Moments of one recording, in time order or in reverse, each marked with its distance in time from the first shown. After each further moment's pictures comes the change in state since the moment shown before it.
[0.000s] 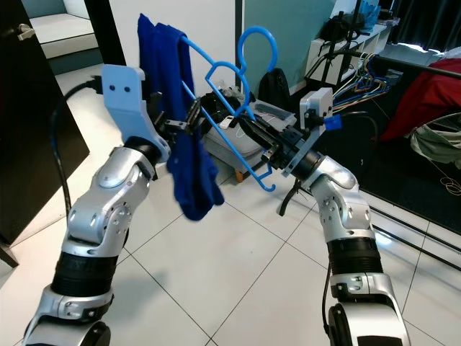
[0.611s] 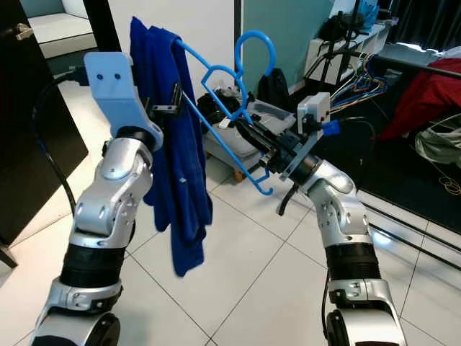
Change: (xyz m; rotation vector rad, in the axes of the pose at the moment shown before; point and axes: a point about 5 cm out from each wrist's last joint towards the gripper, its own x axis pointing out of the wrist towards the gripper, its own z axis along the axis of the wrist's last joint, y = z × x) left arm 0.008 0.003 0.005 0.017 -0.026 0.184; right arm 0.002 0.007 0.000 0.000 -0.013 0.015
